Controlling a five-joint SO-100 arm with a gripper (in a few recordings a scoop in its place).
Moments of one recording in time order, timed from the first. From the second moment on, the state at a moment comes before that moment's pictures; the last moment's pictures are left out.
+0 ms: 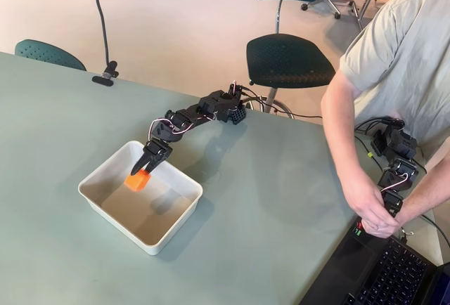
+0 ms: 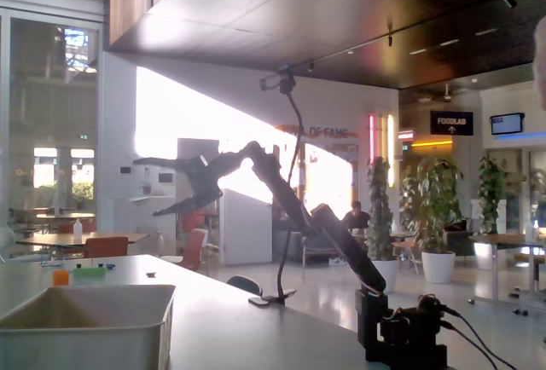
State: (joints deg) arm 20.1 58.4 1.4 82.5 11.9
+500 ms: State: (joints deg) arm 19.9 82.0 30.9 98.6 15.7
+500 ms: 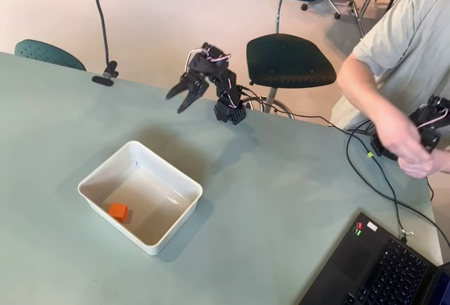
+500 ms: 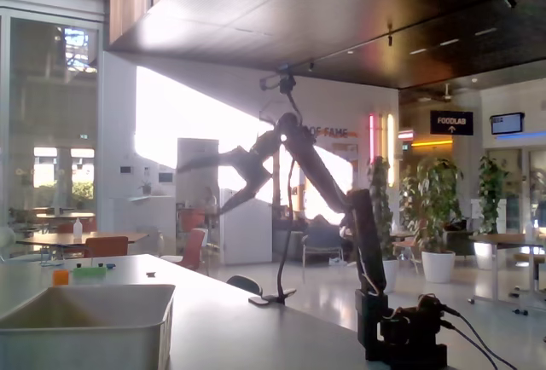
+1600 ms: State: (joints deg) arm 14.3 190.1 172.7 54.5 15.1
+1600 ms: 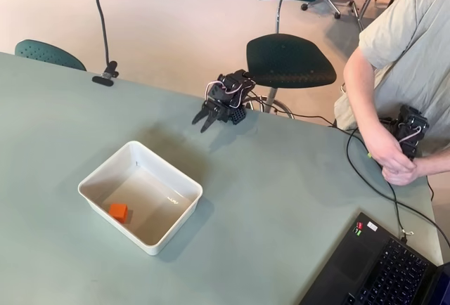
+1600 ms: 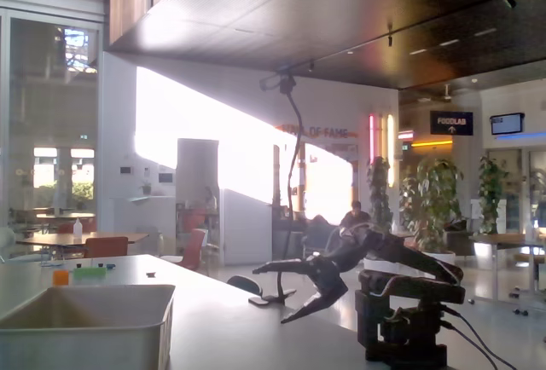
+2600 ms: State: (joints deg) arm 10.9 190.1 176.0 64.4 15.1
